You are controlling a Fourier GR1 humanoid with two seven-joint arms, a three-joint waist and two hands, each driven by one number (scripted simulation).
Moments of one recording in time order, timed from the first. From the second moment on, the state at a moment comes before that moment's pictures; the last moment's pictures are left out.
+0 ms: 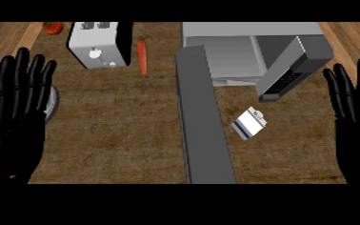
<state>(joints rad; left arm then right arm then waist) -0.05 0.11 -0.02 -2.10 0.03 0.02 0.00 0.02 -0.12 0.01 -2.10 0.00 -0.05 -0.07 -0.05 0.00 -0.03</state>
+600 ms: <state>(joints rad) 0.03 0.03 -0.13 -1.98 0.02 0.06 -0.03 0.20 -0.13 0.04 -2.08 -0.11 0.10 -0.10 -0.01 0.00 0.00</state>
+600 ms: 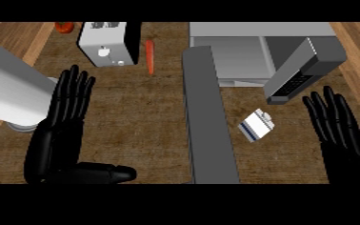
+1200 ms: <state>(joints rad) 0.17 0.00 -0.41 -1.90 -0.05 0.26 -0.20 0.45 -0.11 0.06 -1.98 -0.06 0.20 -0.34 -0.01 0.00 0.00</state>
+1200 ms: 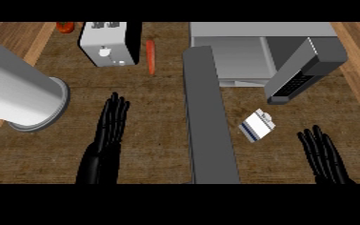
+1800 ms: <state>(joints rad) 0.22 0.00 -0.56 -1.82 -0.05 0.40 -0.33 0.39 -0.06 0.02 -1.72 0.04 0.15 -0.52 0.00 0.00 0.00</state>
